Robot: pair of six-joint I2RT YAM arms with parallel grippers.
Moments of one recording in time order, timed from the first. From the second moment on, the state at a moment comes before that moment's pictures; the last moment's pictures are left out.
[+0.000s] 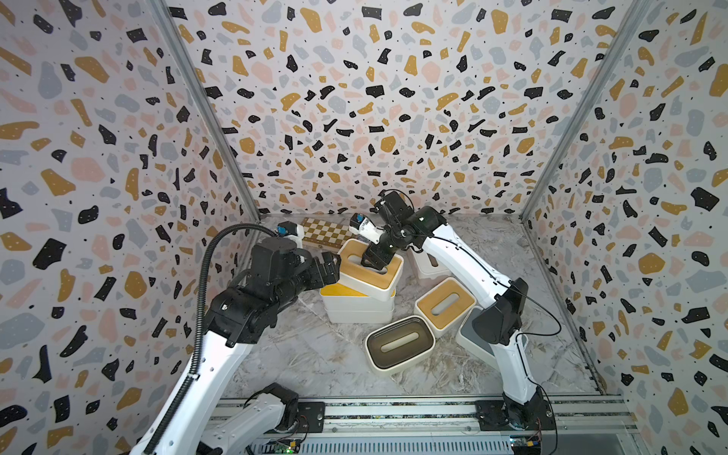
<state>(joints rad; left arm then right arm) -0.41 0.96 1.32 -0.91 -0.03 -0.51 0.78 2.17 2.40 -1.17 -0.25 -0.32</state>
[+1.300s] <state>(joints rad) -0.22 1.26 1.22 -0.63 0.49 -0.49 0.72 1.37 1.10 -0.13 -0.44 0.82</state>
